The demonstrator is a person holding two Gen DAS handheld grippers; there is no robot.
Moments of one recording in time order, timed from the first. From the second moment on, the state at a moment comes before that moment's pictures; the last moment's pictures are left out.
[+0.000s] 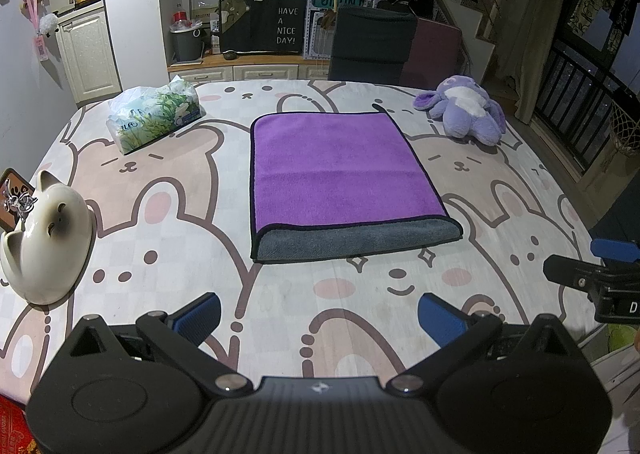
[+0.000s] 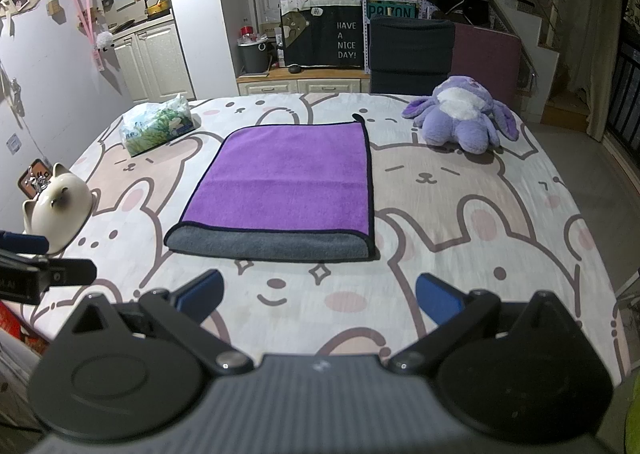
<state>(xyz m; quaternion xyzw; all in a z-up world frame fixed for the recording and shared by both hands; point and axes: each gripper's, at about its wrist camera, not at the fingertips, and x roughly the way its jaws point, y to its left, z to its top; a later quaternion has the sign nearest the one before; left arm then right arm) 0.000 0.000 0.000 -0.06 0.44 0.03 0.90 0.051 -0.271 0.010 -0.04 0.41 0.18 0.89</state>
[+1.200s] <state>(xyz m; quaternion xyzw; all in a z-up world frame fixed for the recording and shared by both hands) 0.062 0.003 0.035 -0.03 0.38 0.07 0.92 0.113 -0.256 0.036 -0.07 0.36 0.19 0.91</state>
